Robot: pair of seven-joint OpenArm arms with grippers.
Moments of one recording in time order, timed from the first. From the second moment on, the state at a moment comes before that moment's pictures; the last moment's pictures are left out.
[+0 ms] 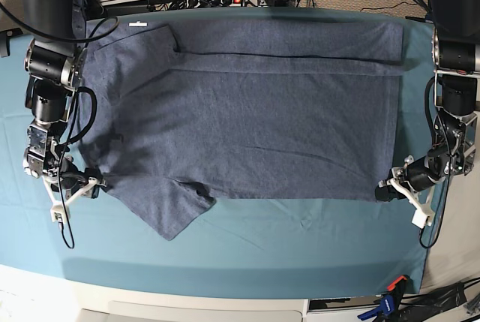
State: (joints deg) left arm -34.9 -27.8 12.3 32.6 -53.4 -34.7 34.2; right arm 41.1 26.7 9.4 27.3 5.0 26.2 -26.5
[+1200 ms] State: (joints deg) left arm -34.8 -27.8 12.3 32.6 -54.1 -37.1 34.4; right arm 40.7 21.1 9.4 27.3 7.8 26.7 -28.5
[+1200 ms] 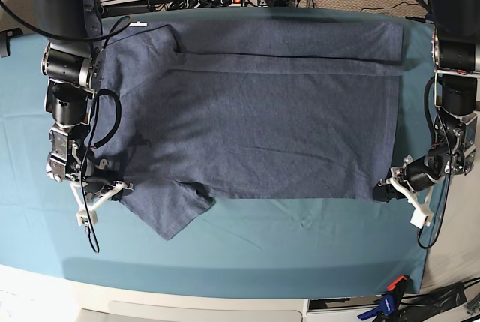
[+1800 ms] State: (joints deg) left arm -32.3 -28.7 12.4 32.7 -76.0 -42.9 49.5; right arm 13.8 20.9 9.3 69.5 14.4 27.4 -39.2
